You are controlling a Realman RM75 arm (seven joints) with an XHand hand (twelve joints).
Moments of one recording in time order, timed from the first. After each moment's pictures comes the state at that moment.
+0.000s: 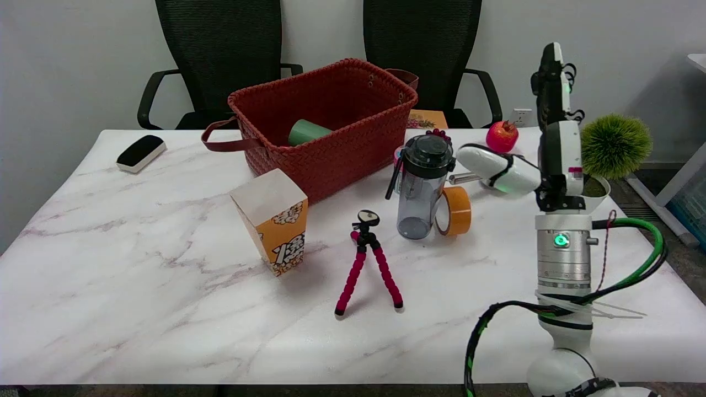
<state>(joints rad) -0.21 -1.06 -1.95 1.58 0.96 1.29 0.46</state>
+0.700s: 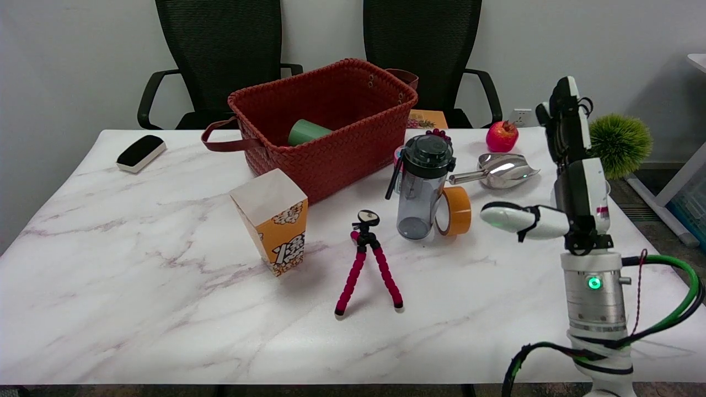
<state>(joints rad) -0.37 -0.98 -1.97 1.54 0.90 1.44 0.63</state>
